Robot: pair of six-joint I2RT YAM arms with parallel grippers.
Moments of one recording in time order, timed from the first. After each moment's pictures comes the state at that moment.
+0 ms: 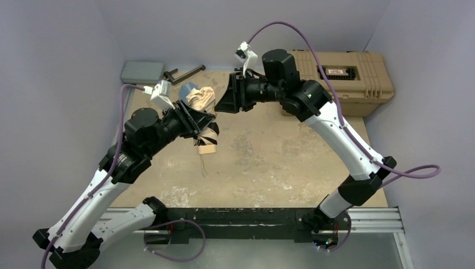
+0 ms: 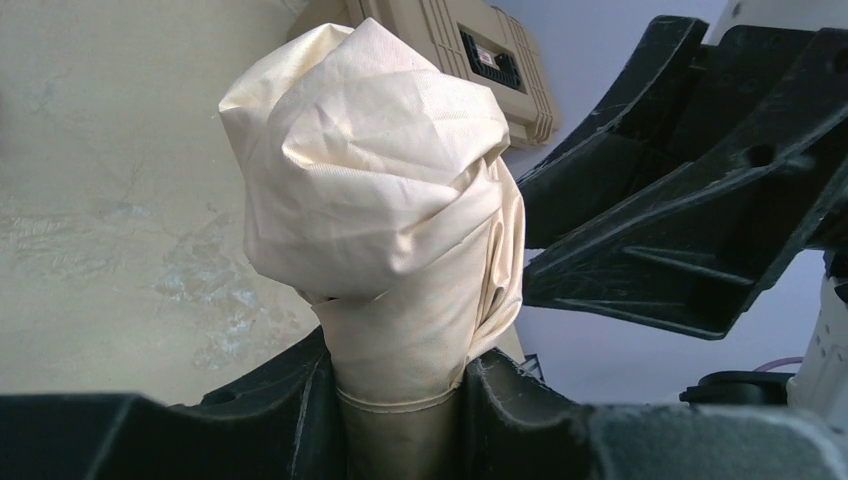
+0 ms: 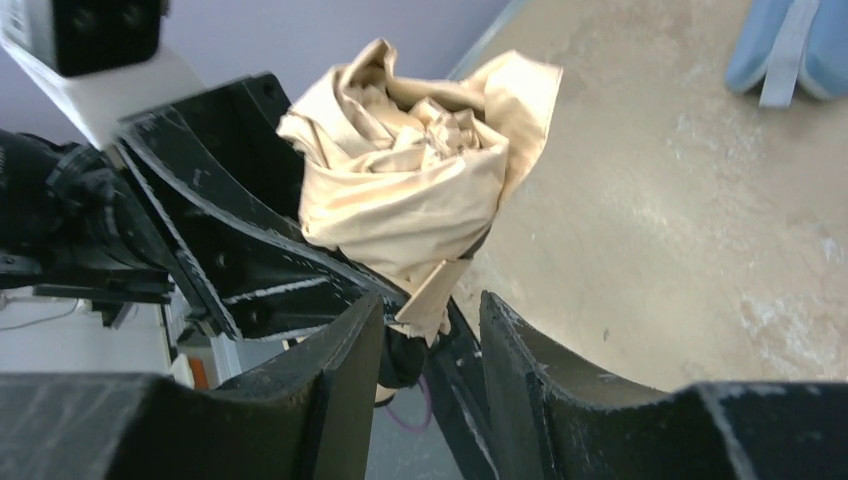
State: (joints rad) left arm -0.66 0.85 1.16 -0.48 -0.02 -0.83; right arm 0.76 1.57 1.95 -0.73 -0.46 0.52
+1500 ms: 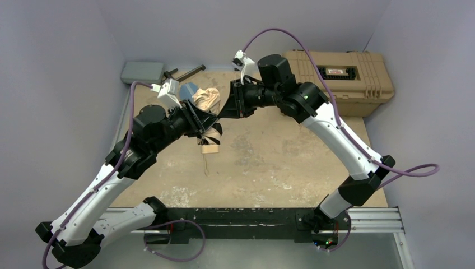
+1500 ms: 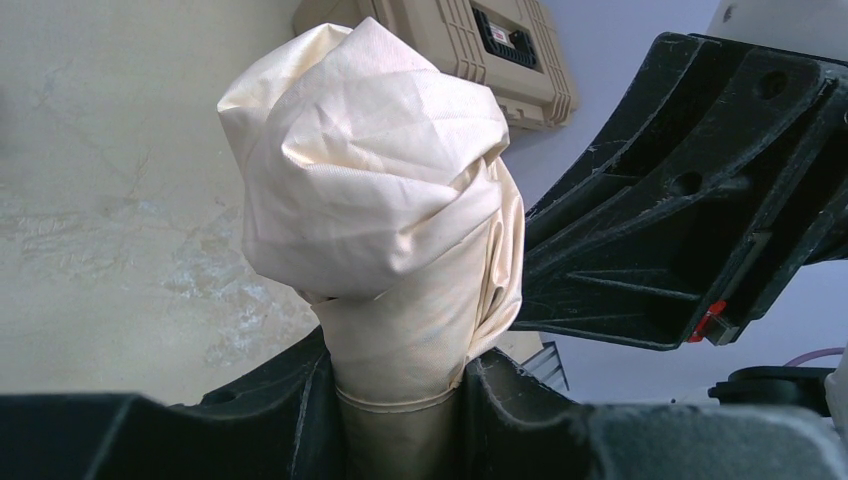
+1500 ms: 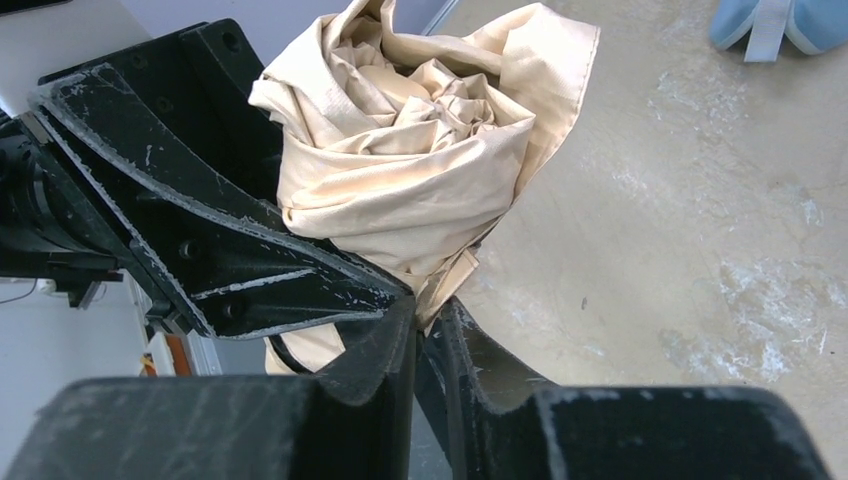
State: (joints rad) left arm -0.68 0.89 1.16 -0.46 -0.01 -0.81; right arm 0.77 1.58 1.91 -0.81 -0.44 0.45
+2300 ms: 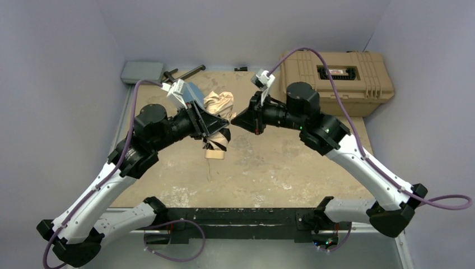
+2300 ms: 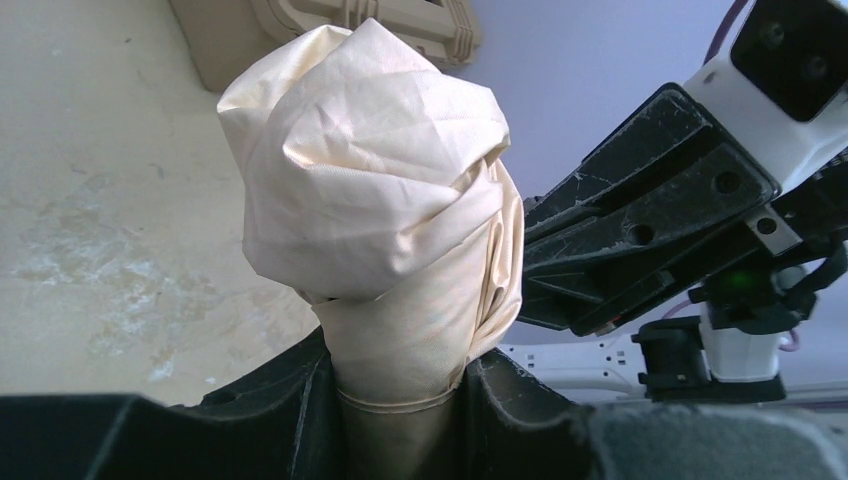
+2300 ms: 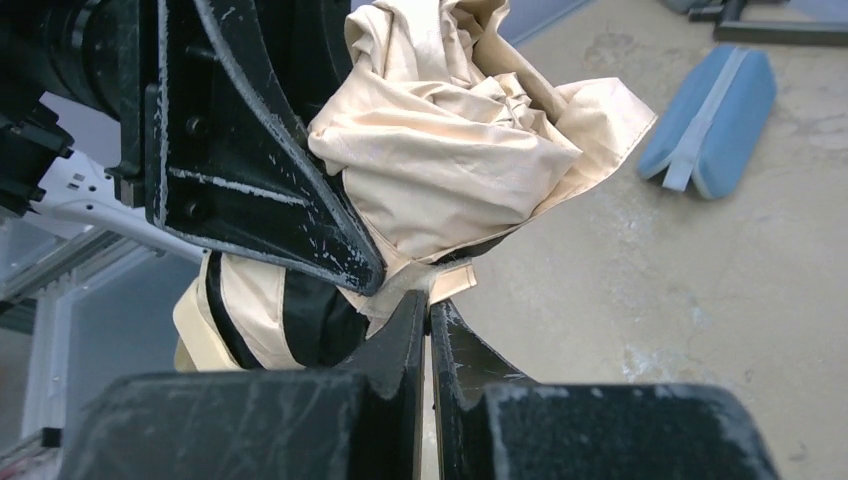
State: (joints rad) left arm -0.69 0.90 1.16 -0.41 0.17 -0.86; right arm 0.78 1.26 1.47 -0.45 -0.41 0.27
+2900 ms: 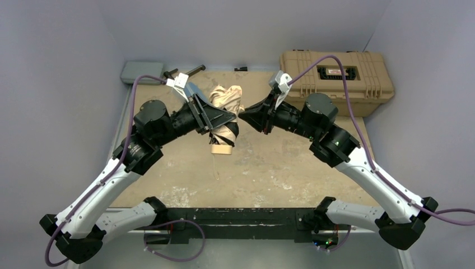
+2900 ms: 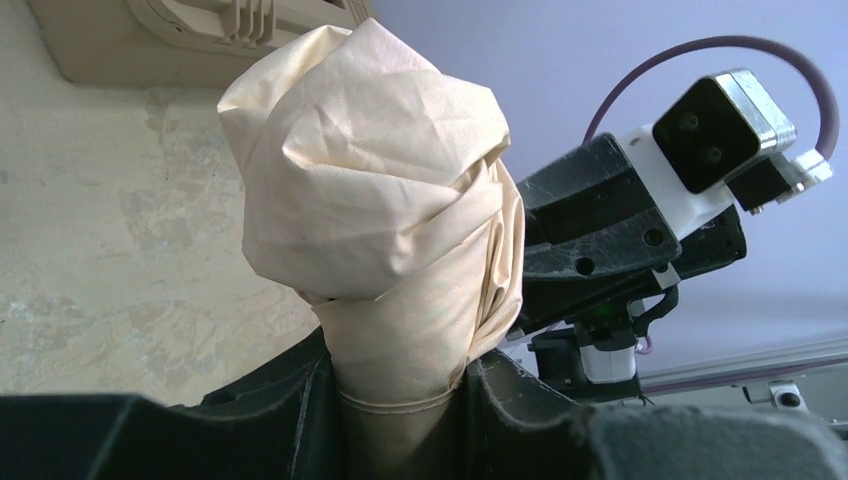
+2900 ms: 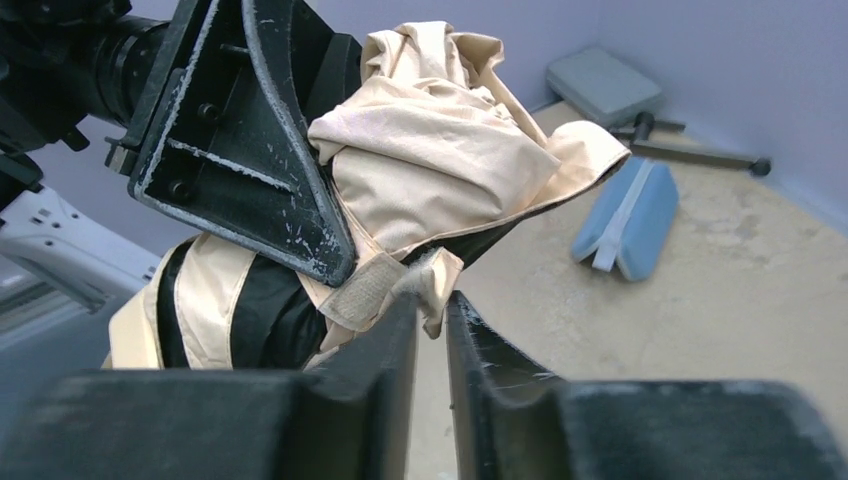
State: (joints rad) left arm -0.69 0.95 1.16 -0.22 0.28 -1.06; right arm 0.78 1.08 1.25 -0.16 -0.33 0.18
